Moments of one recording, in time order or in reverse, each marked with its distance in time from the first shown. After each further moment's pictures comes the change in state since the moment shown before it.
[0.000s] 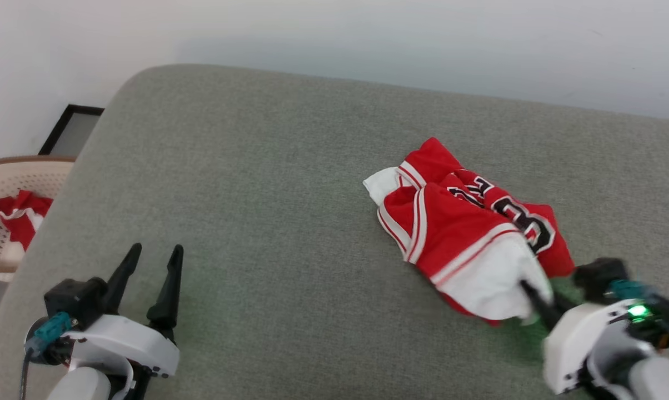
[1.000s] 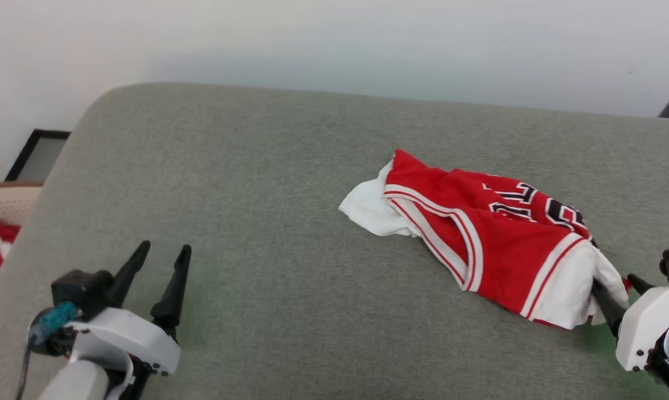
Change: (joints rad) left arm -0.021 0.023 -0.035 0.000 -0.009 -0.026 0.036; right arm -0.050 -0.087 -0.197 0.200 0.067 0.000 0.063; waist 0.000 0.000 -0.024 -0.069
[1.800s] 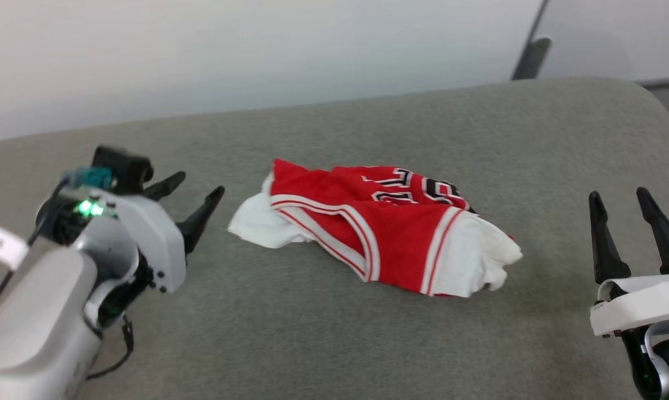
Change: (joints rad) left arm -0.345 0.123 -0.191 -0.030 -0.102 -0.071 0.454; right arm 0.041 0.204 -0.132 -0.283 -0.199 0.000 -0.438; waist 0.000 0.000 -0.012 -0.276
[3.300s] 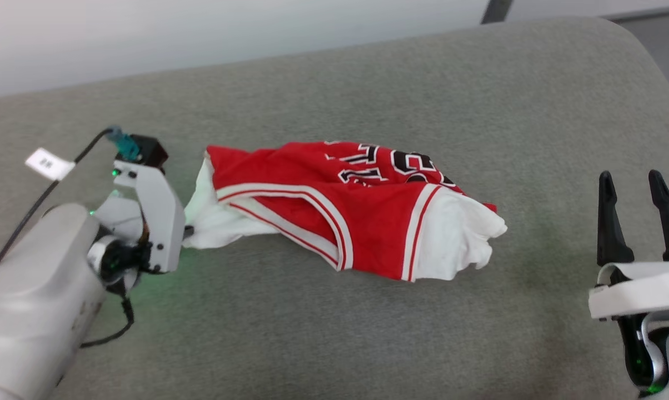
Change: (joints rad) left arm -0.324 -0.057 -0.301 0.470 -0.266 -0.004 0.434; right arm -0.058 0.077 -0.057 0.049 -0.038 0.000 -0.111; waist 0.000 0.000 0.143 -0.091
